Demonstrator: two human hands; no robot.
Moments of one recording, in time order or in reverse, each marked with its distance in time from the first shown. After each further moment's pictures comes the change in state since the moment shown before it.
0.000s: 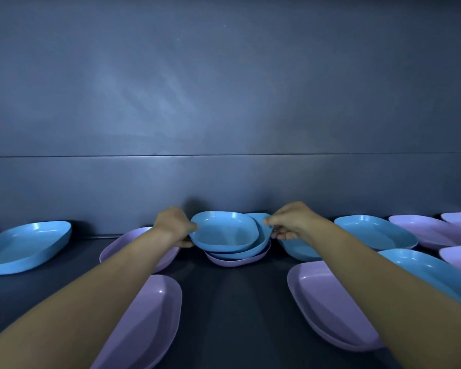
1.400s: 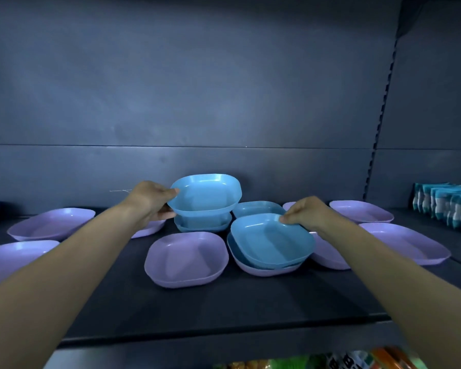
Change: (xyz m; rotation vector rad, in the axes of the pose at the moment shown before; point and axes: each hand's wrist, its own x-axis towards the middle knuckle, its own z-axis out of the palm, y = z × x) left_hand -0.131 0.113 0.125 -0.366 0.041 0.108; right_hand -0.073 0.102 -0.230 -0.259 0.122 -0.127
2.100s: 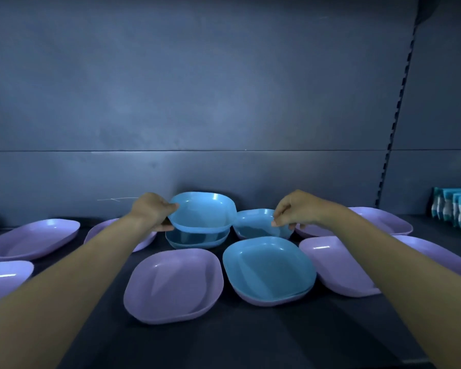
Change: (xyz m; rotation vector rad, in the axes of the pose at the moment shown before) left_hand 0.063 -0.022 0.021 0.150 0.036 -0.054; right_hand 0.053 -0.013 -0.008 -0.307 -0.220 -0.182
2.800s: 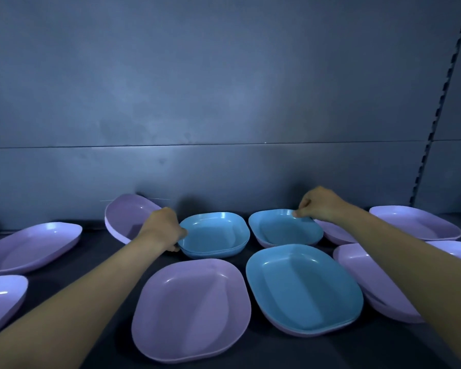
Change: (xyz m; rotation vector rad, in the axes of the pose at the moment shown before) left_hand 0.037 -0.032 0.004 0.789 -0.031 0.062; right_hand 0.075 0.026 0.015 -0.113 0.179 0.127
